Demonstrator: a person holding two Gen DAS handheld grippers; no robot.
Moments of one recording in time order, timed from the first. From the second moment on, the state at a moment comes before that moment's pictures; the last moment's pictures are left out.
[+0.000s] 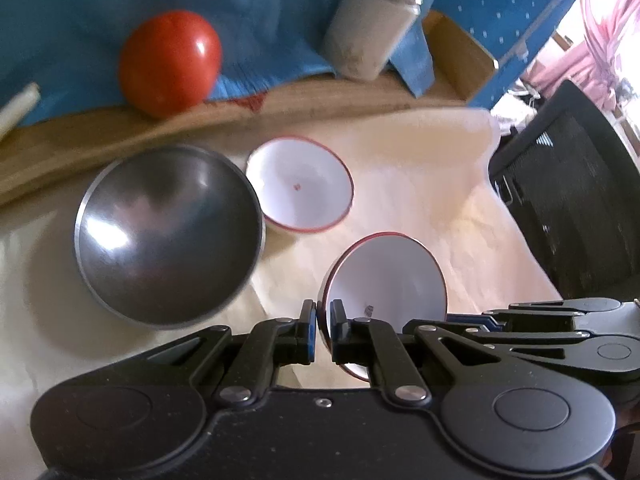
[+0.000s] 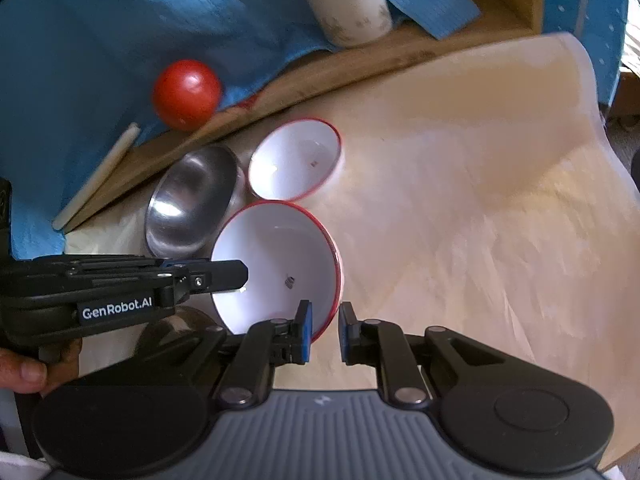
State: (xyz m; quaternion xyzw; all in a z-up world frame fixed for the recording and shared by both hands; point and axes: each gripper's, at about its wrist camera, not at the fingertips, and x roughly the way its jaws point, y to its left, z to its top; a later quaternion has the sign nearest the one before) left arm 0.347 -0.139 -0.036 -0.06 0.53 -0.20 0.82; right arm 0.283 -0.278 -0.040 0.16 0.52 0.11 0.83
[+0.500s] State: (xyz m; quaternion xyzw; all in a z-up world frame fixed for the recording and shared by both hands) left arm 0.346 -0.088 -0.010 -0.11 0.48 -0.14 0.86; right arm 0.316 -0.234 -0.012 0.12 0.50 0.17 0.84
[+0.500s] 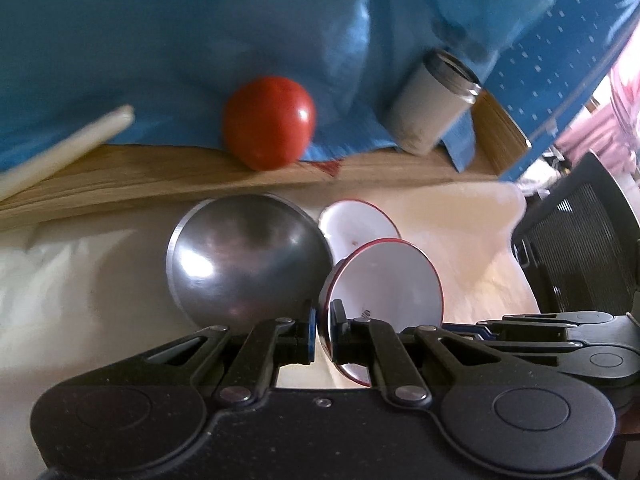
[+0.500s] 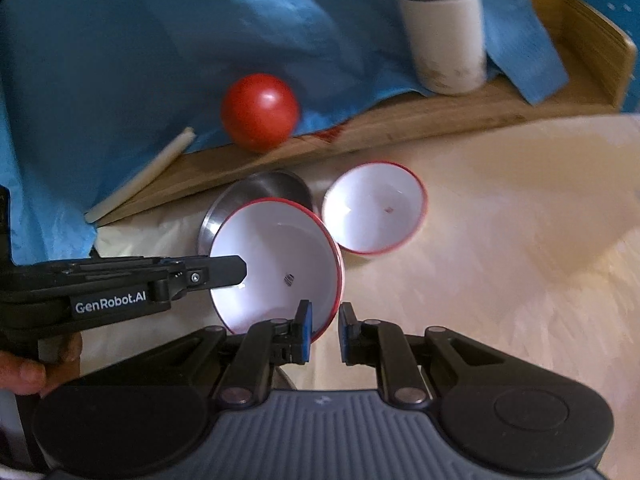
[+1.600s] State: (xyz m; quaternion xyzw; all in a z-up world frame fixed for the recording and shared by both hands) left arm 0.375 -0.031 -0.038 -0.15 0.50 -0.06 0.85; right arm 0.382 -0.170 -0.023 0.07 0.52 0.21 0.82
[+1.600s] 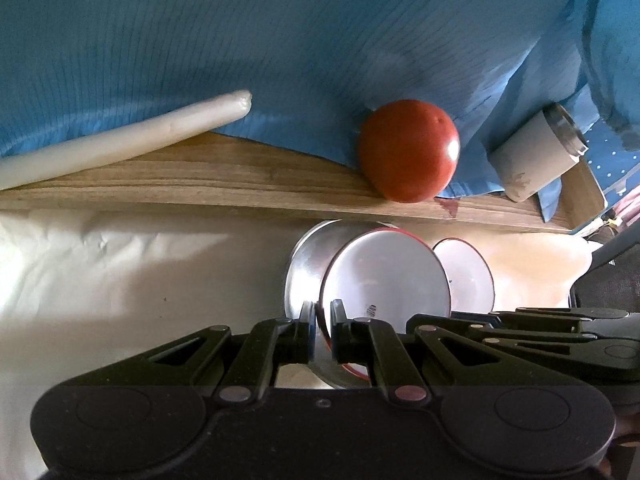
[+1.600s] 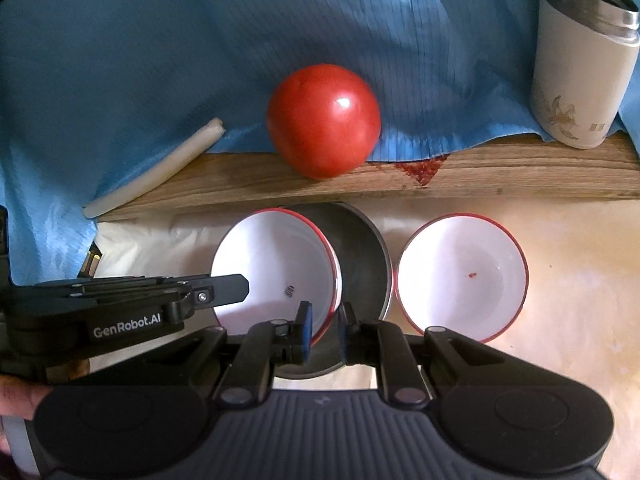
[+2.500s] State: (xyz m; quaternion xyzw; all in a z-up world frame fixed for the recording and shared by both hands) left arm 0.389 -0.036 -0.057 -0.15 0.52 -0.05 0.84; right arm 0.398 -0.173 -0.041 0.09 0.54 0.20 0.81
